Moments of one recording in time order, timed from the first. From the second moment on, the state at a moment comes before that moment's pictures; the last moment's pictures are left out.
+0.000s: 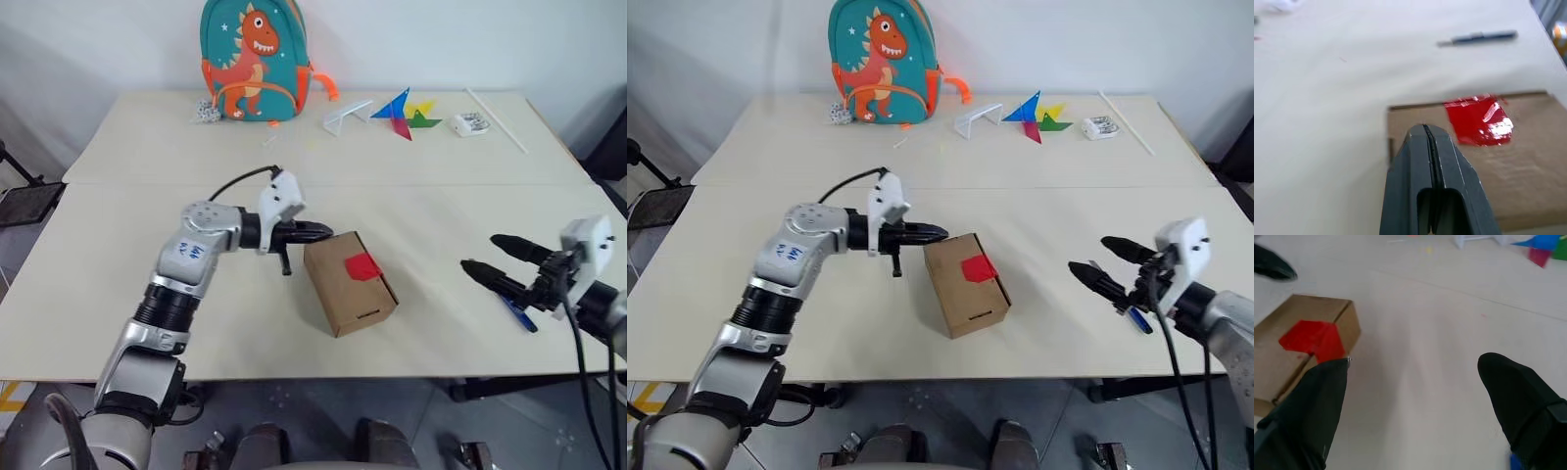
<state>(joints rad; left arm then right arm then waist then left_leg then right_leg) -0.82 0.53 -0.15 0.20 -0.23 0.47 -1.08 -0.07 -0.83 -0.34 -0.27 0.71 0.56 0.75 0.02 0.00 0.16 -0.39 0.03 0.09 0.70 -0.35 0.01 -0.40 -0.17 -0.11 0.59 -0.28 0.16</state>
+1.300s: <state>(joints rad) -0.53 0.65 -0.17 -0.04 -0.28 0.69 -1.01 -0.13 -0.80 -0.10 -0.41 0.51 0.78 0.78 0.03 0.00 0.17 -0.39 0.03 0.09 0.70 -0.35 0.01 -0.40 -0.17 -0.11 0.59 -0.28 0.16</state>
